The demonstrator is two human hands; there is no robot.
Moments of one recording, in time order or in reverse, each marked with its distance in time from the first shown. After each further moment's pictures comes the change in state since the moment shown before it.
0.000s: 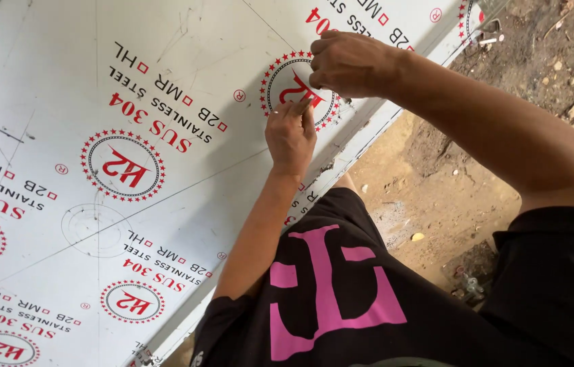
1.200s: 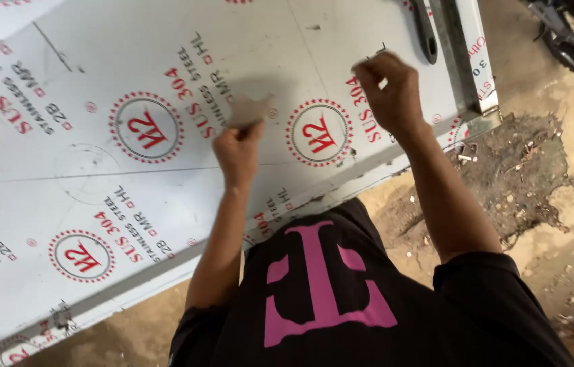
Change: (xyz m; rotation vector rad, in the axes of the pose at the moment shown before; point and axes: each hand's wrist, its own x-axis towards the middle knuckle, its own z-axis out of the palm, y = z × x) left_hand 0.000 -0.029 -0.096 -0.481 0.421 -0.630; right_hand 0.006 0.013 -0.041 0.670 0.518 0.447
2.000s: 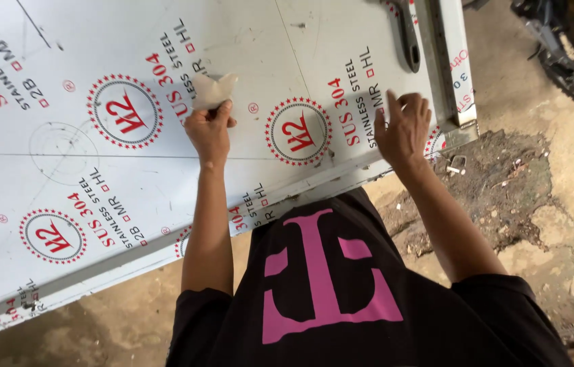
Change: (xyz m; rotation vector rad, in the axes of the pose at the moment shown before) left_hand 0.027 -0.028 0.008 -0.135 0.150 0.015; right_hand -0.075 0.103 -0.024 -0.802 -0.132 0.097
